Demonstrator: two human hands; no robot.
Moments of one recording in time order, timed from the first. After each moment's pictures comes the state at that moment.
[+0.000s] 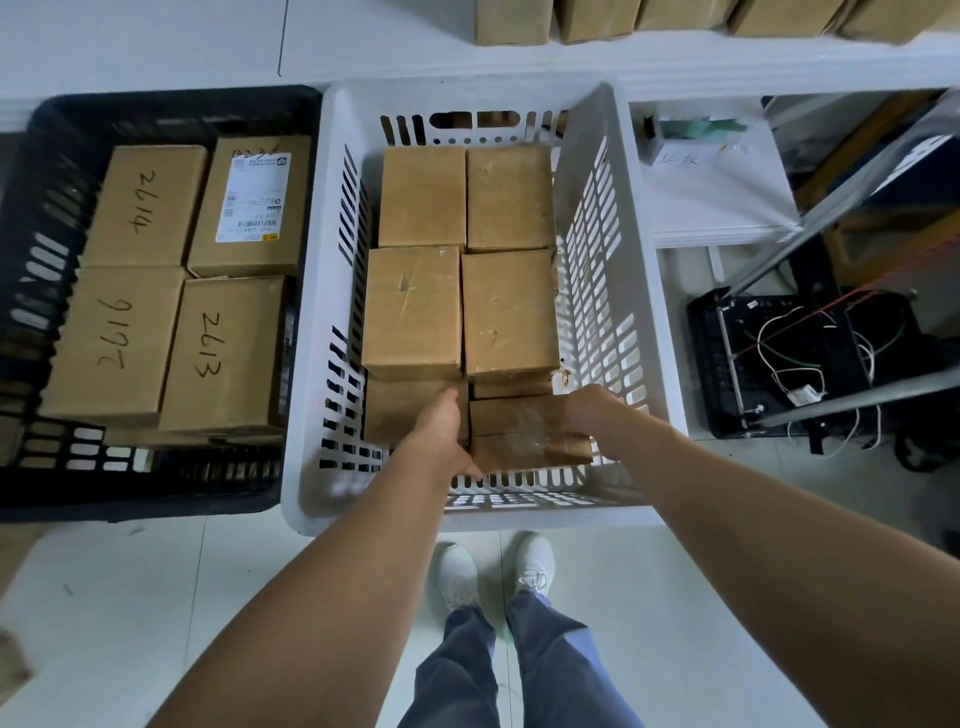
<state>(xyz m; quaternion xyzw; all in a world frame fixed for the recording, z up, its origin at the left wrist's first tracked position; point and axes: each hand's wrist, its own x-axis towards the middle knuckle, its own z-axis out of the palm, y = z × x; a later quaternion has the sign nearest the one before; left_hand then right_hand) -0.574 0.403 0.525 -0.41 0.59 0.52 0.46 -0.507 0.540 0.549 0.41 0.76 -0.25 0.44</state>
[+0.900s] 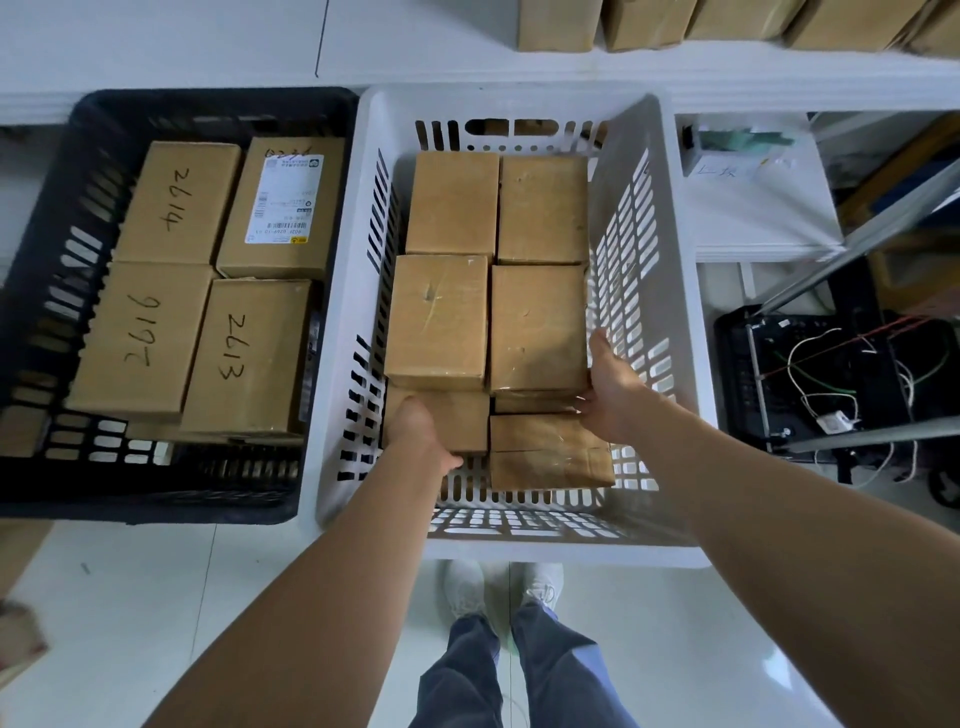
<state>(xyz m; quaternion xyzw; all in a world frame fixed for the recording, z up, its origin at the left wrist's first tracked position) -0.601 0.379 0.528 -0.50 0.52 0.60 0.34 -0.543 0.562 0.528 0.56 0.42 -0.70 0.13</state>
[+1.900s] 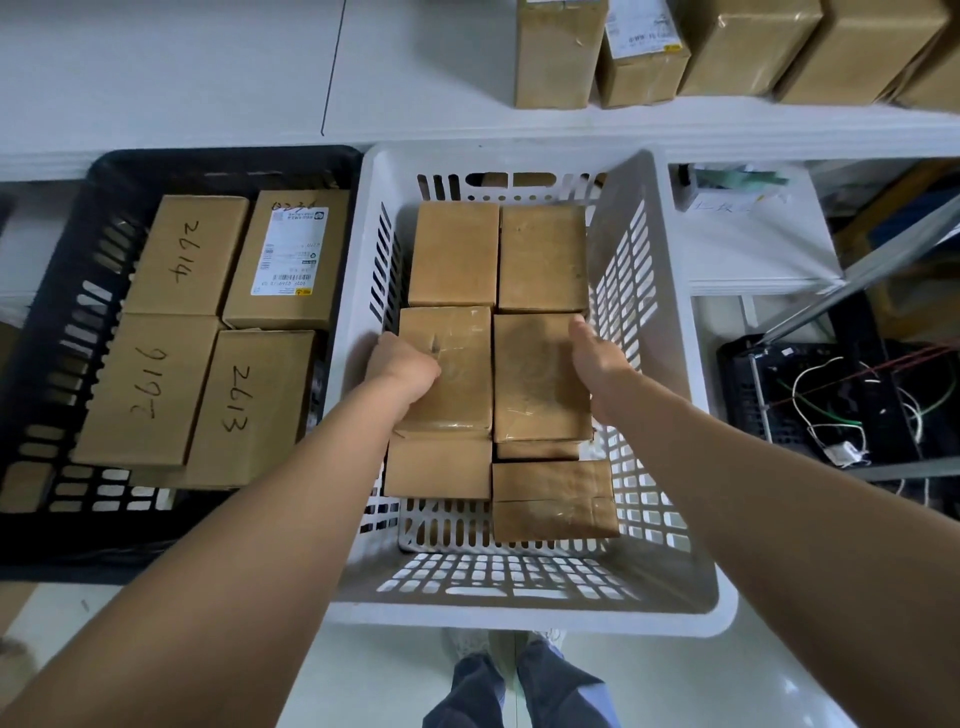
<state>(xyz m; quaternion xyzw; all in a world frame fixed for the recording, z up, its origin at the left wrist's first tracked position) -0.701 0.406 0.567 -0.10 0.90 0.29 0.30 -0.605 0.584 0.548 0.53 0.59 -0.60 0.12</state>
